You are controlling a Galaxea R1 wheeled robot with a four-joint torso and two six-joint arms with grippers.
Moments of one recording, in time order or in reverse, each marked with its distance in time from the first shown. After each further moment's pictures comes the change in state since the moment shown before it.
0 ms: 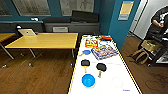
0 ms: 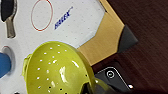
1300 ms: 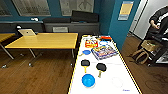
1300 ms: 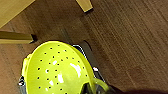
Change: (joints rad) left arm -0.057 -0.453 0.567 0.001 -0.013 0.000; right arm -0.424 0.455 -0.613 -0.170 0.234 -0.113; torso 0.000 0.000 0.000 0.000
